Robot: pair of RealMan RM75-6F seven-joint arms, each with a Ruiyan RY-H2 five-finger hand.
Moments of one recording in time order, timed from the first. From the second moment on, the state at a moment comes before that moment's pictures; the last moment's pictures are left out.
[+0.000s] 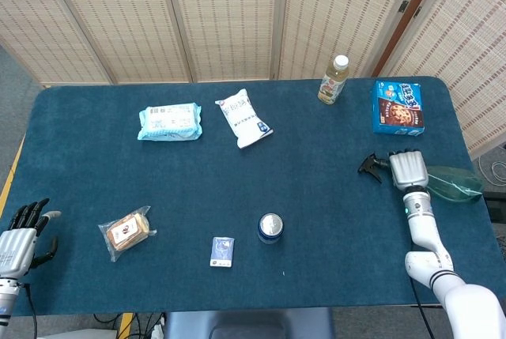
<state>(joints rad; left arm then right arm) -0.13 -1.36 -0.01 -1.05 1.47 1.35 -0.28 0.61 -1.79 0.17 -0.44 -1.22 0.80 -0.31</state>
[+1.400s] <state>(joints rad) -0.12 -1.36 0.00 -1.05 1.47 1.35 -0.26 0.57 -1.63 0.24 -0.85 -1.22 1.05 -0.31</state>
